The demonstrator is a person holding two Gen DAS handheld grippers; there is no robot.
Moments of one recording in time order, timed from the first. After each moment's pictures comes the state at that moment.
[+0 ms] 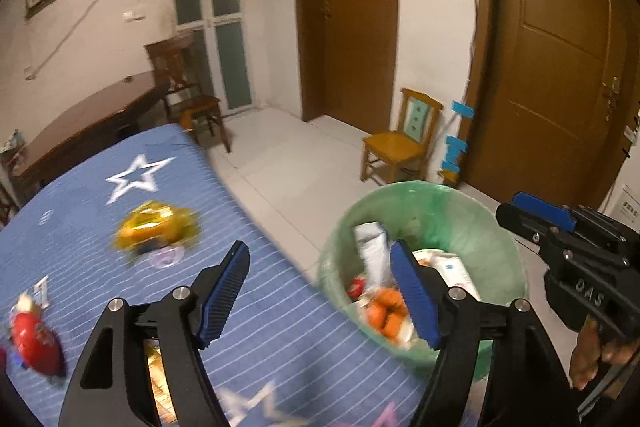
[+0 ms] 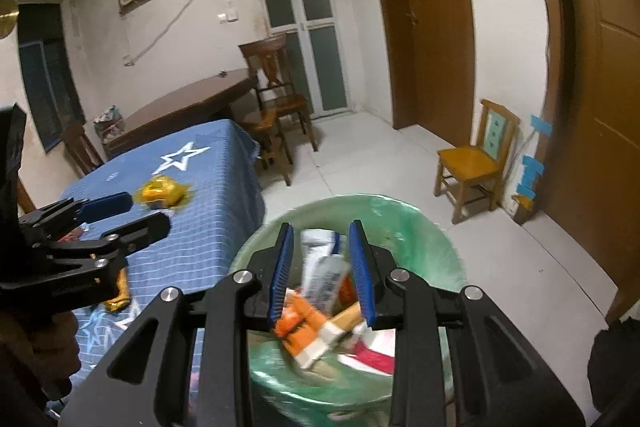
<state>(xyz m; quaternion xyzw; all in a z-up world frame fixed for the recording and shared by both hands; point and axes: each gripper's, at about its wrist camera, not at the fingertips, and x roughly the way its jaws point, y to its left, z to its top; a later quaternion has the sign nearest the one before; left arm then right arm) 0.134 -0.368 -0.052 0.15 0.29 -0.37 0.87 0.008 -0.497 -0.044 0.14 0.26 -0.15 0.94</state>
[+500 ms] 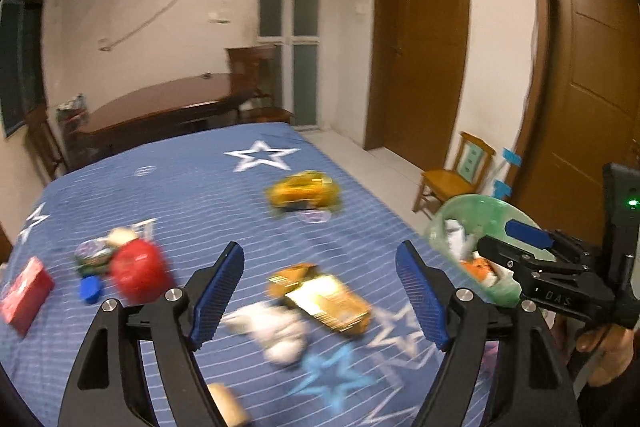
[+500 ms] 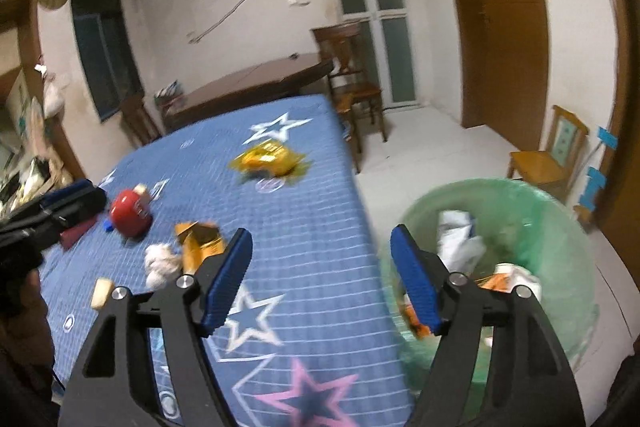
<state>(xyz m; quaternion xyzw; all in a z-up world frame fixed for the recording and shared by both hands) 0.127 -0.167 -0.026 0.07 0.26 -0.27 0.92 0.047 -0.392 -0.052 0.12 0.28 -0.03 0.95</state>
